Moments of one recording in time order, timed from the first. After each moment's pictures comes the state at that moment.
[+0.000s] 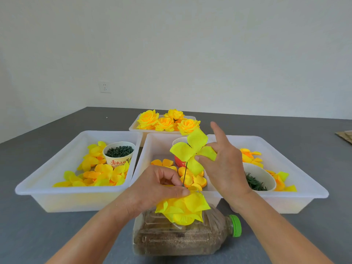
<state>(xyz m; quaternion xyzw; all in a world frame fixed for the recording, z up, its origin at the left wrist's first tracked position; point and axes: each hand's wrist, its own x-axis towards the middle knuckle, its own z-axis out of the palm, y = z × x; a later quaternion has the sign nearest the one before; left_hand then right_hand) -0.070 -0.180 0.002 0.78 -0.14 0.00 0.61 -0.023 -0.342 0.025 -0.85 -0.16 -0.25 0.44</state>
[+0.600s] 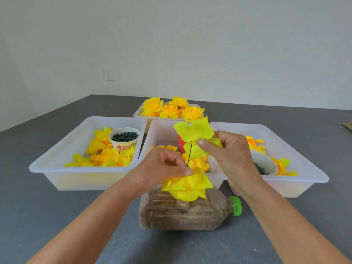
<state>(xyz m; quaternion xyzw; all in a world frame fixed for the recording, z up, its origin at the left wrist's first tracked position) -0.073 -0.181 0.001 0.78 -0.13 0.01 0.62 -0.038 -0.347 0.019 -0.75 -0.19 -0.12 0.62</state>
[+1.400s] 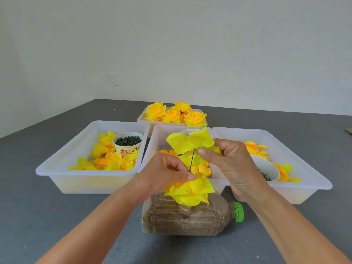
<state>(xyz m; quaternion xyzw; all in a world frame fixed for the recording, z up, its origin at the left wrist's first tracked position) -0.073 -0.181 -0.003 0.78 -0.09 0.02 0.62 -0.039 -0.354 0.013 -0.68 -0.29 -0.05 0.67</state>
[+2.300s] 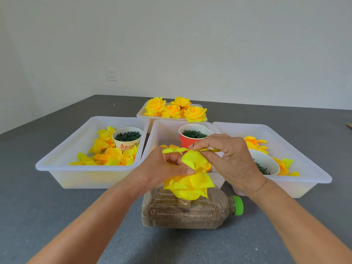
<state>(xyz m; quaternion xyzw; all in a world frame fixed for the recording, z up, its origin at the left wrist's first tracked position) -0.072 -0.179 -0.002 0.78 -0.10 0.01 0.62 -0.039 -0.356 0.015 -0.74 -0.44 -0.26 0.44</state>
